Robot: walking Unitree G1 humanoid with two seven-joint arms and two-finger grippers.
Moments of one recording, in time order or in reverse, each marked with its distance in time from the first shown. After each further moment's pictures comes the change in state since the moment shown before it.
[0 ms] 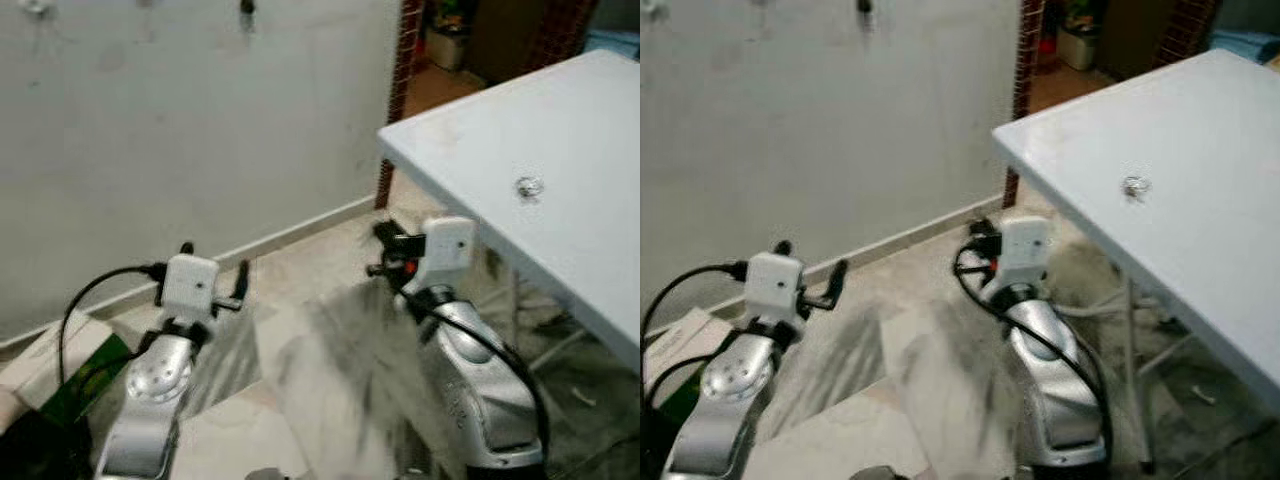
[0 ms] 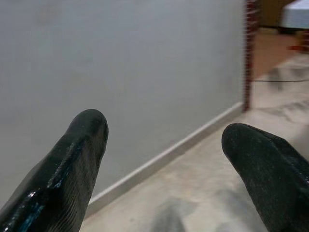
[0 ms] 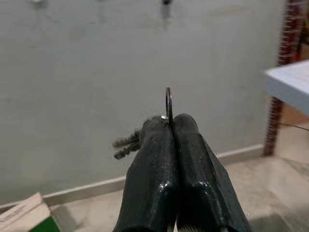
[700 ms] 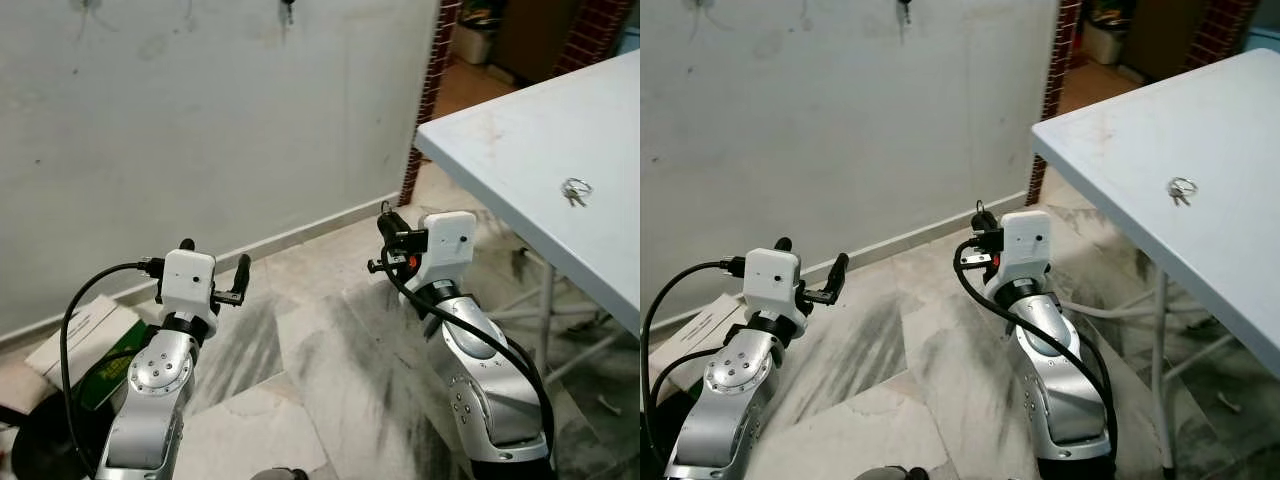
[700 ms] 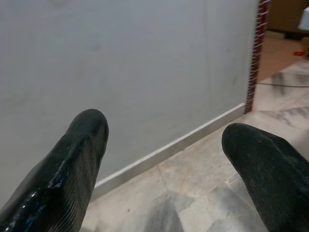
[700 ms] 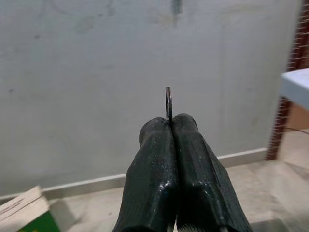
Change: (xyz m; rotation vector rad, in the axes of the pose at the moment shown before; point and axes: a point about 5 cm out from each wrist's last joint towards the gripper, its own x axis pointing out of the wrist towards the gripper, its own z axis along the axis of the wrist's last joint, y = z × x) left arm 0.005 -0.007 0.004 -0.057 -0.016 -0.036; right arm 0.000 -0.008 -0.001 -0.030 -0.005 -0.021
